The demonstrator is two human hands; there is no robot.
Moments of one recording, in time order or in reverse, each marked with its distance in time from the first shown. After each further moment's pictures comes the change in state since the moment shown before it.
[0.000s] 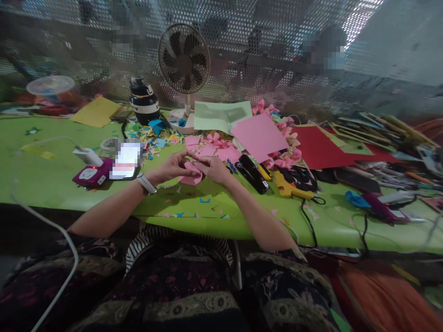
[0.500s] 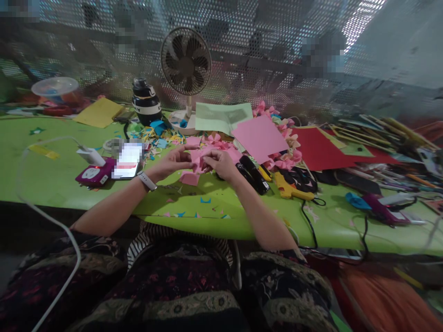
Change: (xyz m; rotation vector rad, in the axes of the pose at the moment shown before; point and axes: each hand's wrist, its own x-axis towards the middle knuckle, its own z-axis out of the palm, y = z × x) left_hand 0.001 0.006 -0.010 -0.079 0.078 0.010; right_hand 0.005 0.000 -0.014 0.195 0.116 0.046
